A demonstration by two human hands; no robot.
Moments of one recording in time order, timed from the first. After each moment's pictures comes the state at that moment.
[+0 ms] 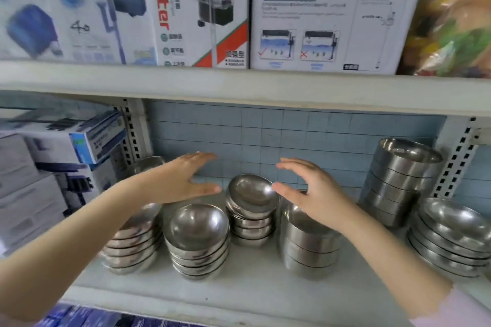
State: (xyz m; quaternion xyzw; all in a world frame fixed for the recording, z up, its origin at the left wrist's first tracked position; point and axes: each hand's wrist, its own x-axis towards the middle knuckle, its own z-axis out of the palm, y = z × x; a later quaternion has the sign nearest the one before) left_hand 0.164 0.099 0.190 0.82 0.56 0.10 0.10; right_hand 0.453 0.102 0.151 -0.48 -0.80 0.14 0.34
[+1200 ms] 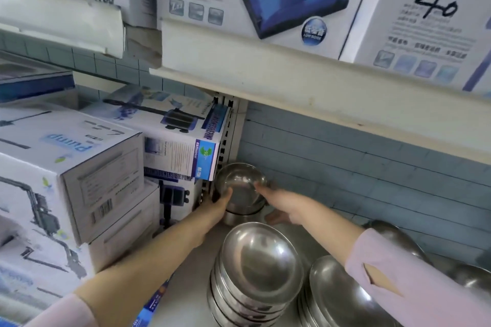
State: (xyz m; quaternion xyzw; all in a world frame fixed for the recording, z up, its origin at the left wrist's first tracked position) left_hand -0.035 0.206 0.068 0.41 0.67 0.36 0.51; right_hand 0.121 0.273 0.093 -0.66 -0.56 0.49 0.15
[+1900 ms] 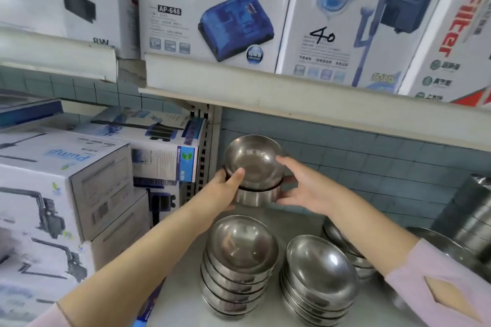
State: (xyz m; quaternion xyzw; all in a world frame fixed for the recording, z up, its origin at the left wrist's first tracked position) left_hand -0.007 0.175 0.130 0.52 0.57 0.42 0.48; right_hand 0.184 0.200 0.171 -0.52 -0.49 0.59 0.37
